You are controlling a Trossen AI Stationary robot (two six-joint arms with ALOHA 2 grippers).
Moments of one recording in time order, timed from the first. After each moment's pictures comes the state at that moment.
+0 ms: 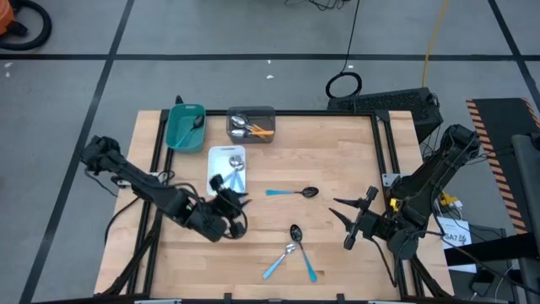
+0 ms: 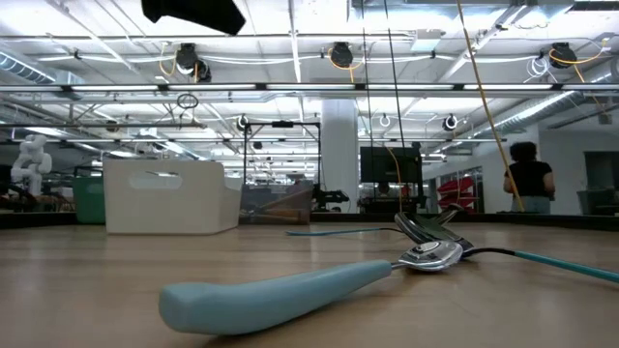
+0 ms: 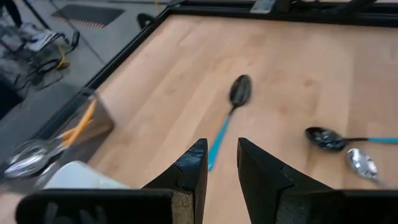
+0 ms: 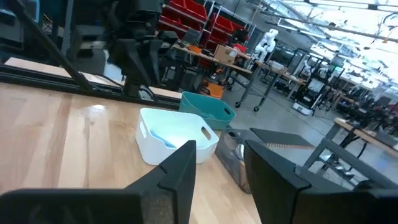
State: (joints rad) left arm -0.52 1.44 1.11 -0.51 -0.83 -0.54; right arm 0.91 1.15 0.72 0.06 1.38 0.01
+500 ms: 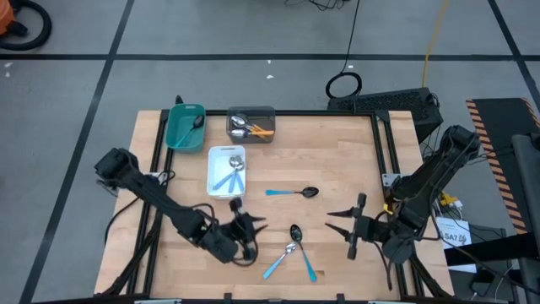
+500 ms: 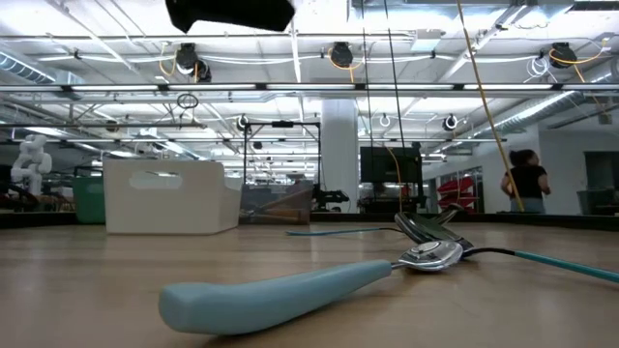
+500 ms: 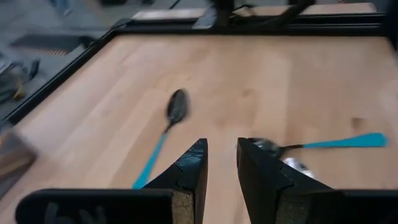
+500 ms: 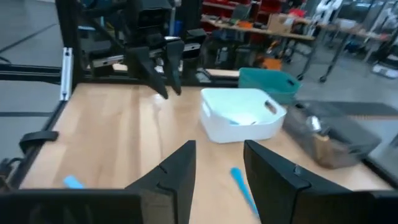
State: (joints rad) left arm -0.59 1.66 1.11 -0.11 -0.81 -0.40; right arm 0.91 1.17 0.72 -0.06 1.14 0.36
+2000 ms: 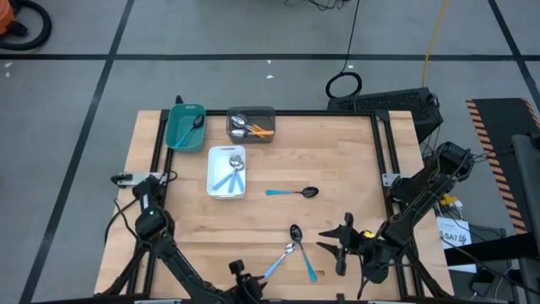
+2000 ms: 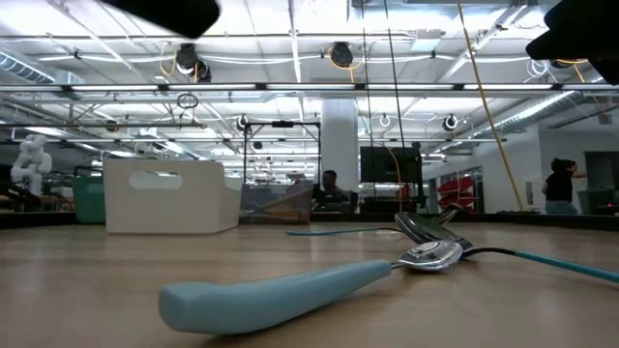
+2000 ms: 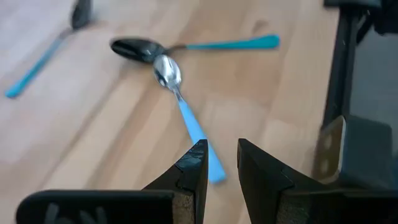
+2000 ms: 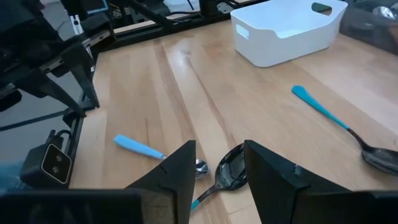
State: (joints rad) left arm -0.87 2.37 1.97 -0.90 -0.86 -1.08; right arm 0.92 1.47 0.72 -0.04 0.99 0.90
